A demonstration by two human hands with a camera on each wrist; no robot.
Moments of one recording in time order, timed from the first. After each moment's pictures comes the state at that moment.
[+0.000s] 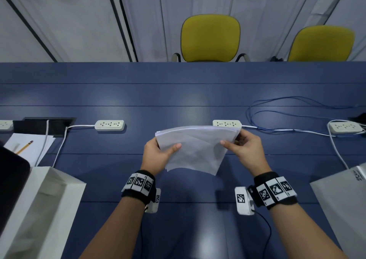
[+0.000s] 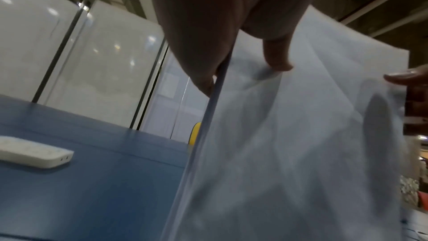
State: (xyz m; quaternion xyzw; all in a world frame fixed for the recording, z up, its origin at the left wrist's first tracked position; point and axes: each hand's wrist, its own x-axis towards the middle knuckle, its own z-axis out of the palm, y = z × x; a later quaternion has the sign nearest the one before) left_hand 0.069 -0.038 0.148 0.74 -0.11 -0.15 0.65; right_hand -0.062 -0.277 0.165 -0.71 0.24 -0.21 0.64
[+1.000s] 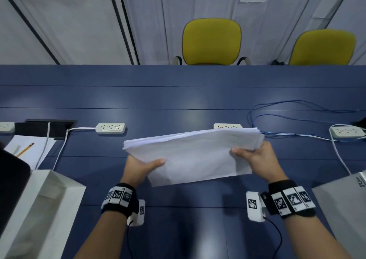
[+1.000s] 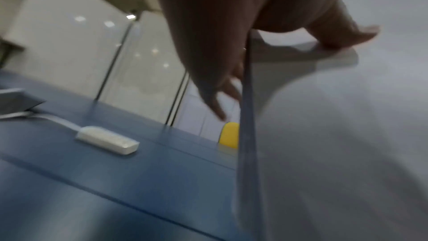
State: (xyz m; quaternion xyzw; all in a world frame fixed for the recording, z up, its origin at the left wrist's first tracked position) left_hand 0.086 0.021 0.129 0.75 -0.06 -0.18 0.63; right_hand -0.085 -0.293 0.179 -0.72 0.24 -0.16 0.63
